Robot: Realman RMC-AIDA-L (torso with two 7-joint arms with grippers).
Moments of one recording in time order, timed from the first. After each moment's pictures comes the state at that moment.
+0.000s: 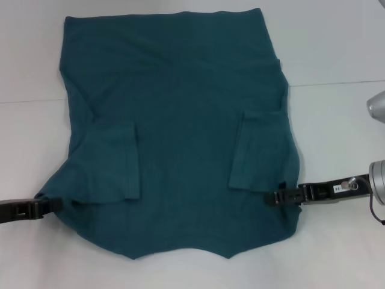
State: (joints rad) left arm -0.52 -2.10 0.46 0.80 2.40 1.35 -1.98; right arm 0.62 2.04 -0.70 -0.69 -2.37 -1.38 2.28
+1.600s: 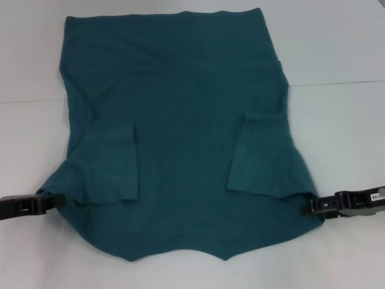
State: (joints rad) left arm -0.52 -2.10 0.47 0.80 2.38 1.34 -1.98; right arm 0.56 1.98 -0.70 -0.70 -2.40 -1.42 2.36
